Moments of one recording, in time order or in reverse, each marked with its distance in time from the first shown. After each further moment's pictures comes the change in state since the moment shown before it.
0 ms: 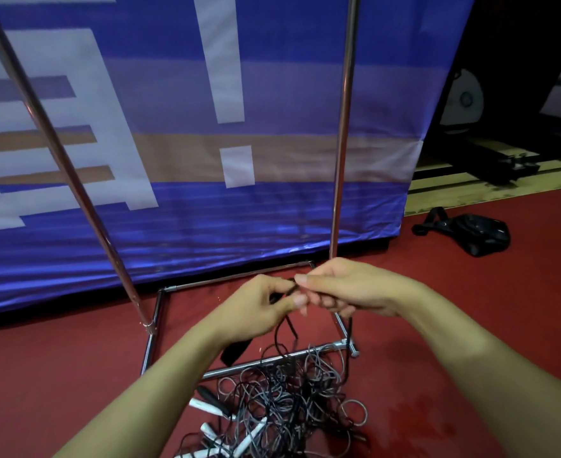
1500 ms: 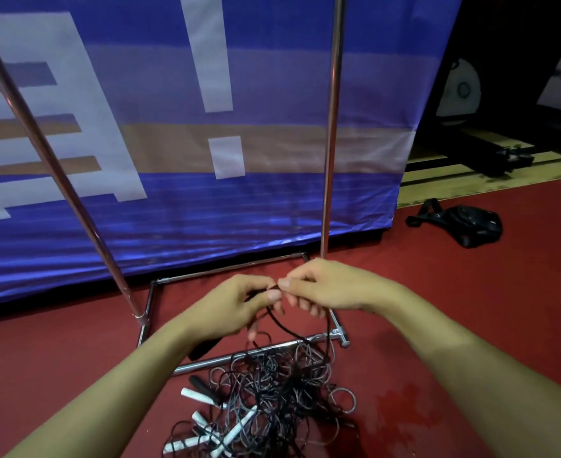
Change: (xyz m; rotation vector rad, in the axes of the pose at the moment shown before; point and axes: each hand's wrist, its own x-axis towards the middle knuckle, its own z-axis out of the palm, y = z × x) left_hand -0.009 -0.010 0.000 0.023 -0.056 -0.076; right_hand 0.004 0.011 0.008 -0.247 0.045 -0.079
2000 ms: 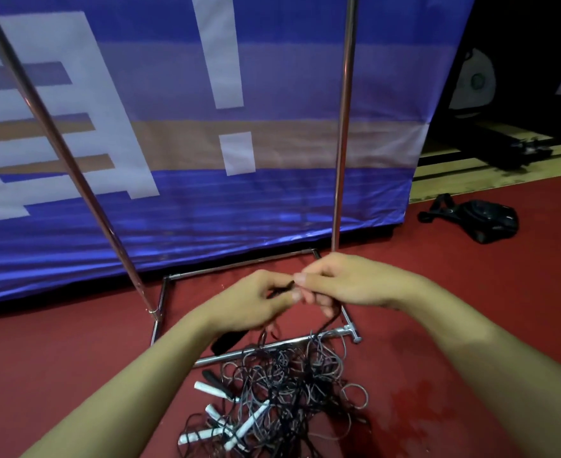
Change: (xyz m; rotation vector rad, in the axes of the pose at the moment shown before) left_hand 0.004 0.005 0.003 -0.001 -0.060 -0.010; right_hand -0.008 -0.005 -0.004 -0.002 -0.012 -0.027
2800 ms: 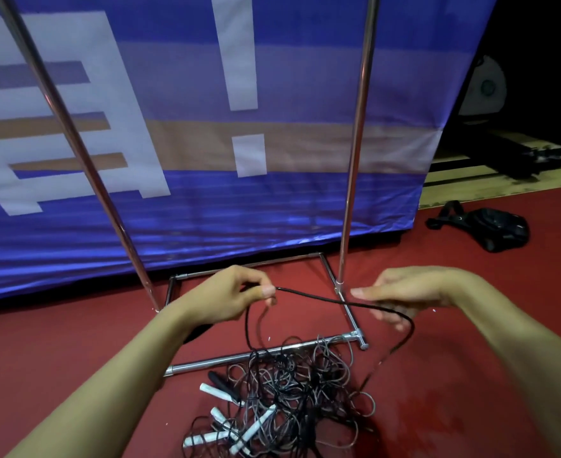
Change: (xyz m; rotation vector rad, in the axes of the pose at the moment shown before) left_hand -0.021 -0.032 -0.044 0.152 0.115 0.011; right_hand -0.021 0.036 -0.042 0.030 -0.209 0.424
